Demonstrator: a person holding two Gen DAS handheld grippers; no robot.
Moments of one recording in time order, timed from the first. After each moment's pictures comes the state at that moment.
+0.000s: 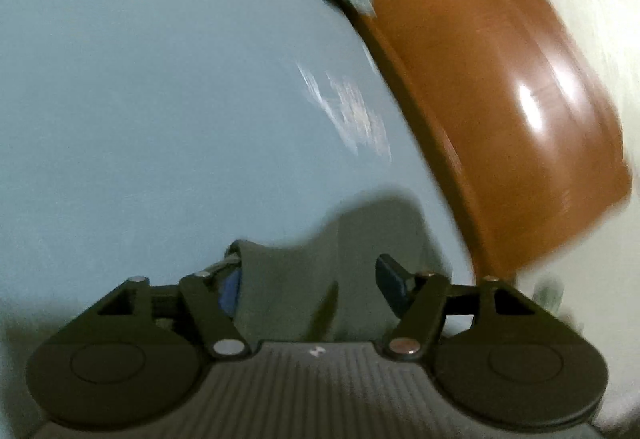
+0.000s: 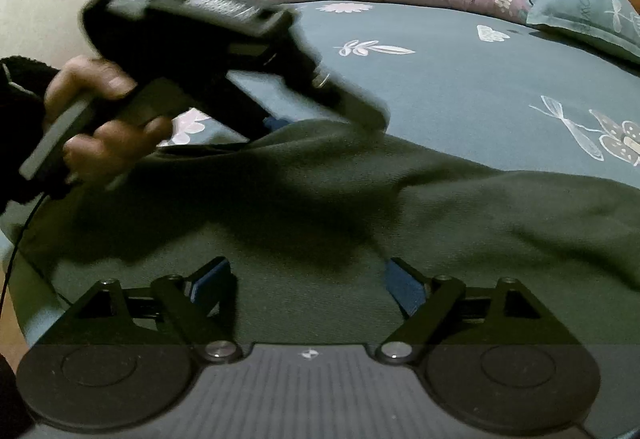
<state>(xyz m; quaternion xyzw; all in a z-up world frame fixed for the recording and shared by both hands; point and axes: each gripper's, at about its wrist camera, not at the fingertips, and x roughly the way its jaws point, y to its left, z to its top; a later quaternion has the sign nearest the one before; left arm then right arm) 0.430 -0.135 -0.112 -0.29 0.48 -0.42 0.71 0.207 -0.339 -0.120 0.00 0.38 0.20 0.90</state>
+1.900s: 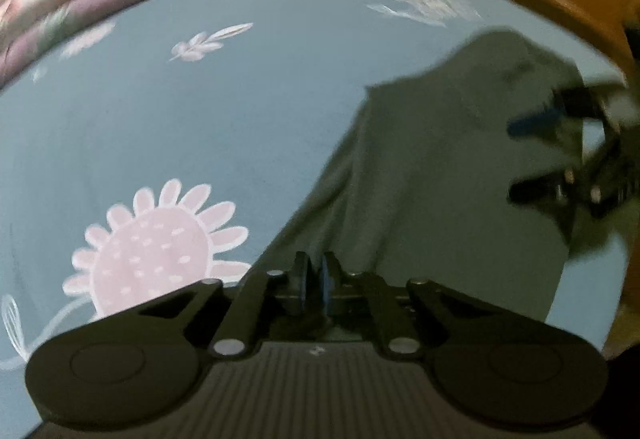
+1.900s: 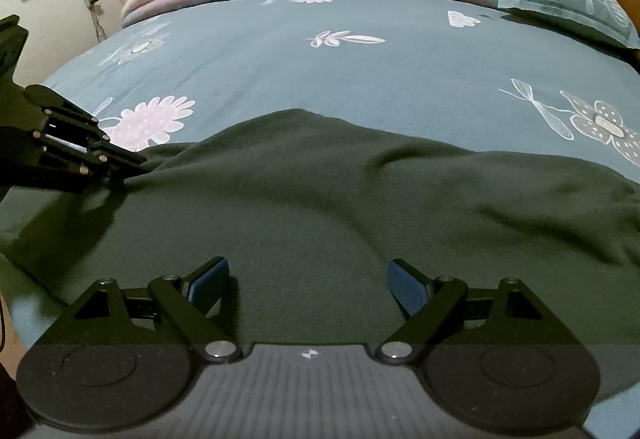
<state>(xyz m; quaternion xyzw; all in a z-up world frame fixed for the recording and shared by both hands) 0.311 -0.079 -0.073 0.15 0.42 -0.29 0.84 0.202 -0.340 -0.112 0.00 0.40 0.15 0.90</state>
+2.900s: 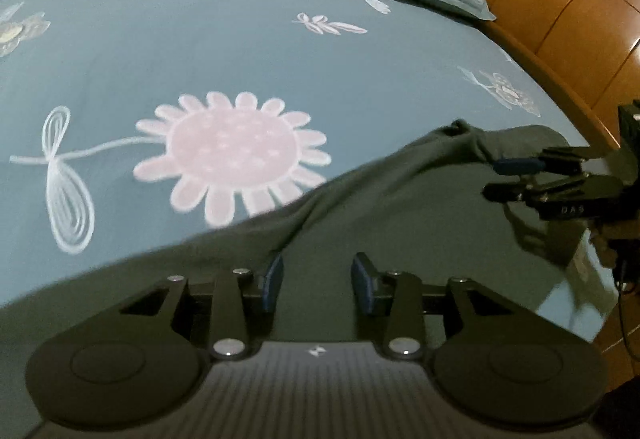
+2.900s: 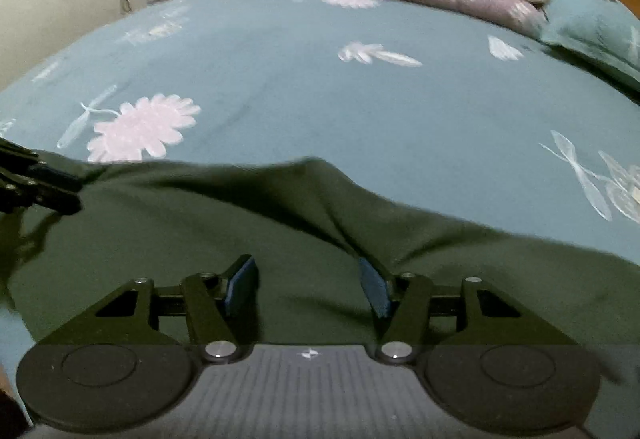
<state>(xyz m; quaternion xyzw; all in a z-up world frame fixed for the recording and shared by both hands) 0.267 -0.002 -0.086 -0.04 0.45 -0.20 0.87 0.255 -0.316 -0.106 -0.05 0.40 0.19 0.89</state>
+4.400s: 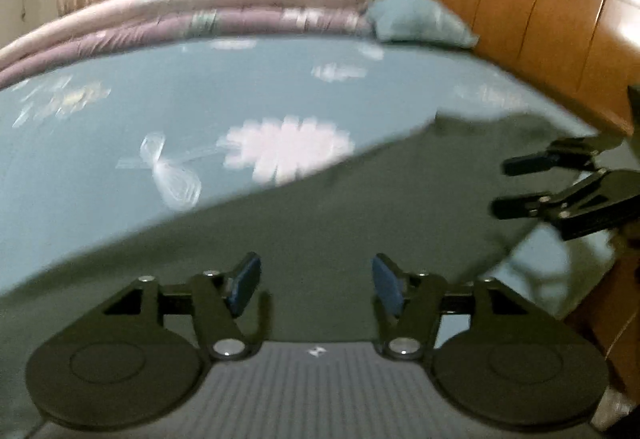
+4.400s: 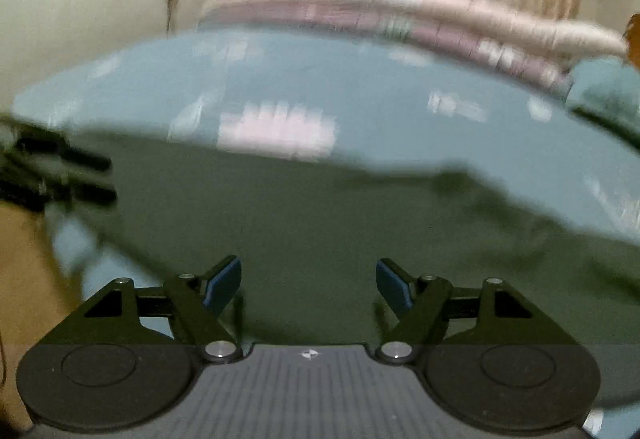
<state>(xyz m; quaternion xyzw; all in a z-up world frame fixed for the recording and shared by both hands) 0.170 0.044 -0.076 0.01 0.32 -0.18 0.93 0.139 -0.223 -0.099 -0.08 0.30 0.21 0.93</state>
